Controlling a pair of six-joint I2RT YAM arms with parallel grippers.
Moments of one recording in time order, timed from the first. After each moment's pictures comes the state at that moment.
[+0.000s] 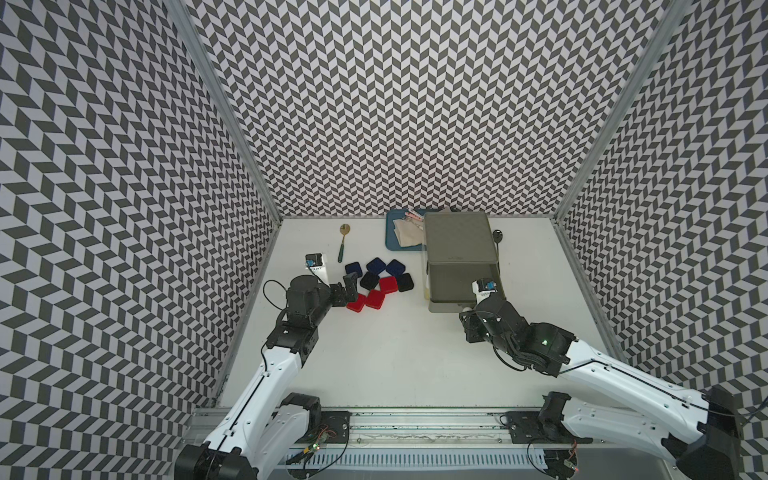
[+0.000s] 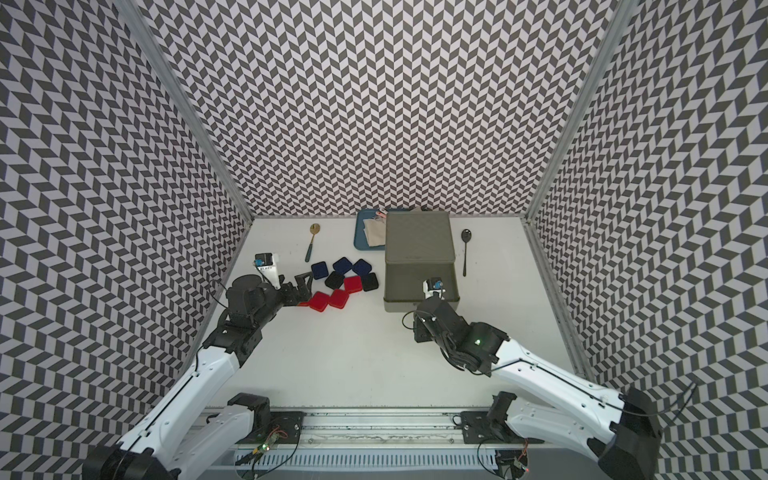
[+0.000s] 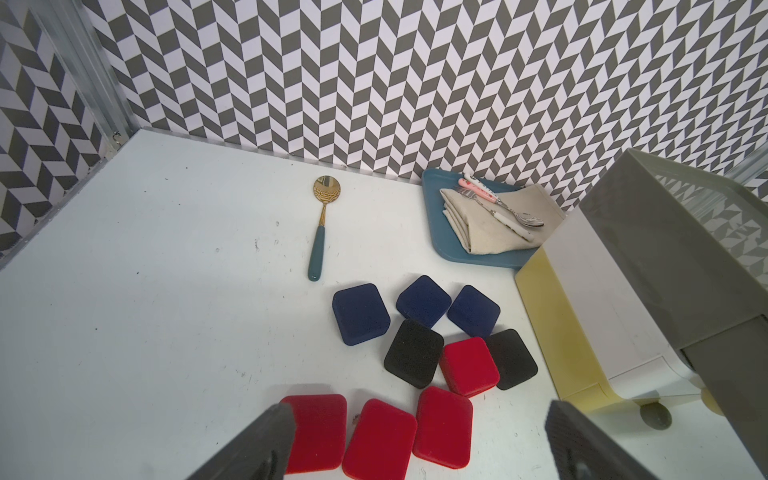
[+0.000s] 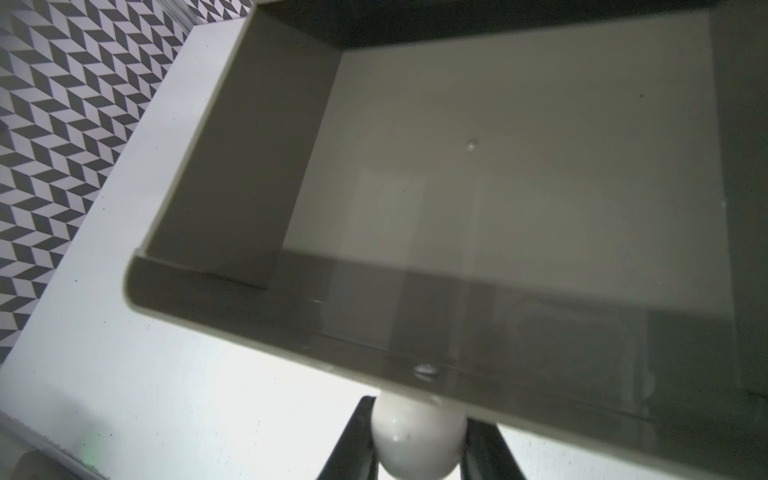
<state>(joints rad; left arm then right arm) -0.17 0.90 0.58 -0.05 0.07 -0.28 0.91 1.00 0.77 -0.55 0.31 0.66</state>
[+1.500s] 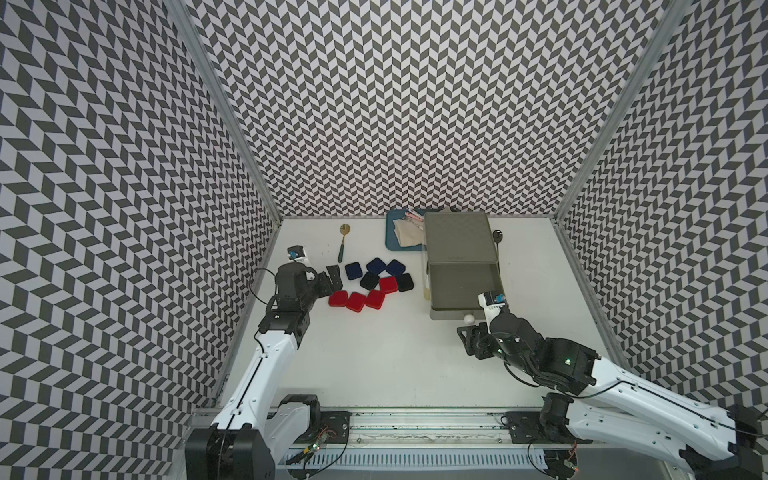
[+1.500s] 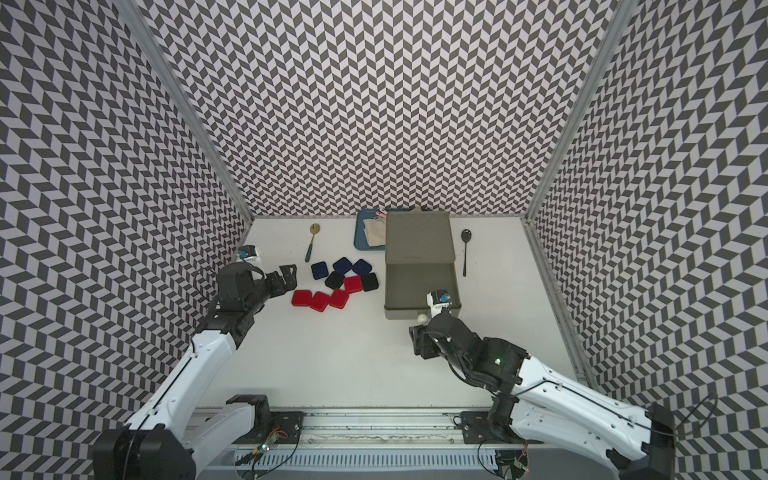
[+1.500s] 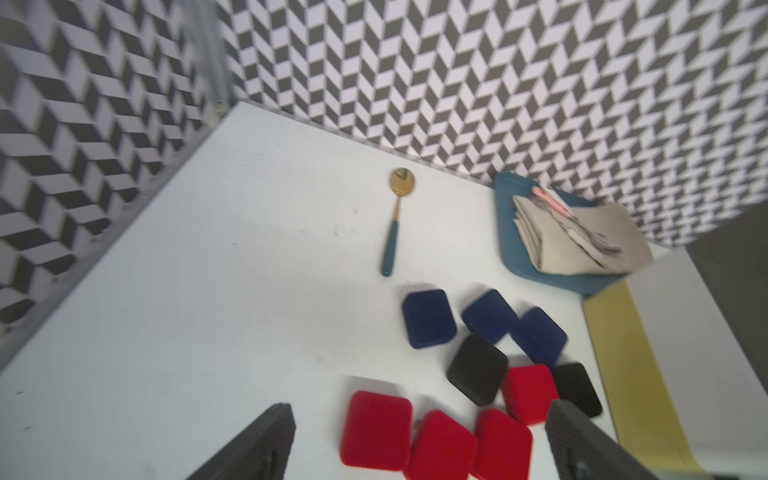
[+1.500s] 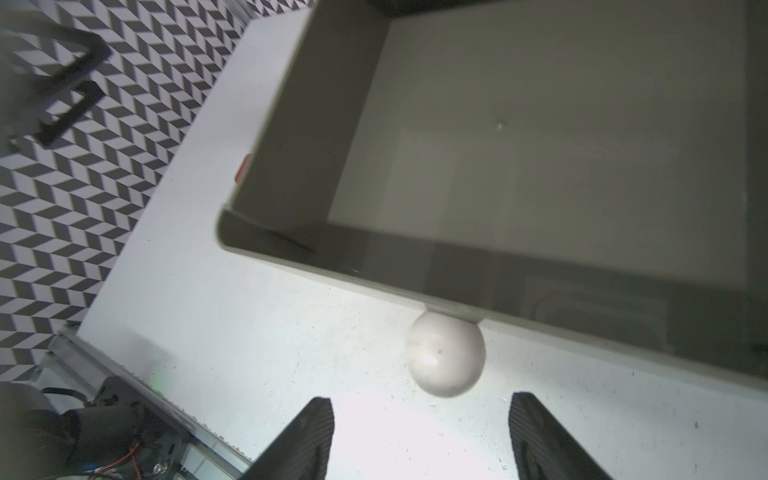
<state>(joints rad) 0.01 1.05 0.74 -0.20 0.06 -0.31 1.01 0.81 0.73 -0.62 0.31 0.67</state>
